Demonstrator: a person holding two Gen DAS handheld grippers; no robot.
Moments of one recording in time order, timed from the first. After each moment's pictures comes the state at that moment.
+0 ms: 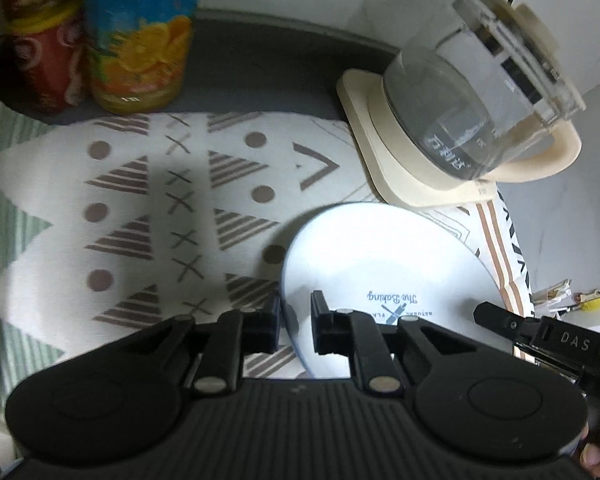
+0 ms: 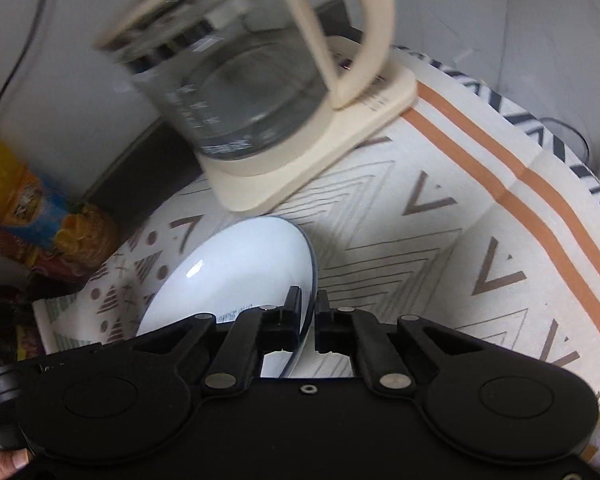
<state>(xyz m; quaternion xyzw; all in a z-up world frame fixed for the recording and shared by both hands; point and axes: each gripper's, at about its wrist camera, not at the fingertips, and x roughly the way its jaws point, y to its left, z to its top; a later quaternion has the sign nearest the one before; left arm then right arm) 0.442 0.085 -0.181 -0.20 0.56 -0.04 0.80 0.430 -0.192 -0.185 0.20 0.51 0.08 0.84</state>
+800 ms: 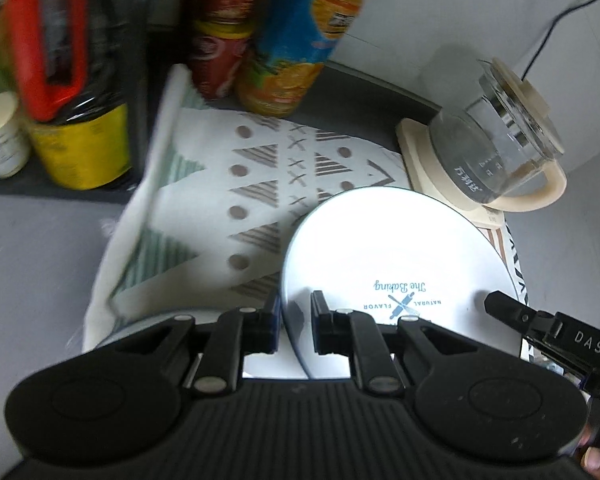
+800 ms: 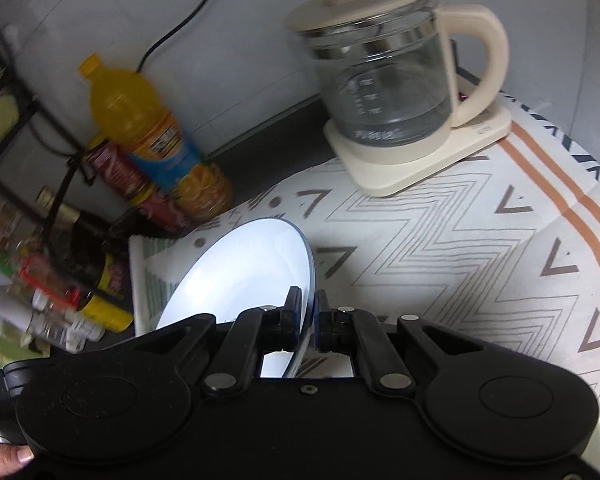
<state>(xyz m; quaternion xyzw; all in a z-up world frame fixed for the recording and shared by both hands) 0.322 0.137 -0.131 -0.25 0.51 0.05 0.82 0.358 -0.144 -0.133 0.16 0.45 0.19 0.86</state>
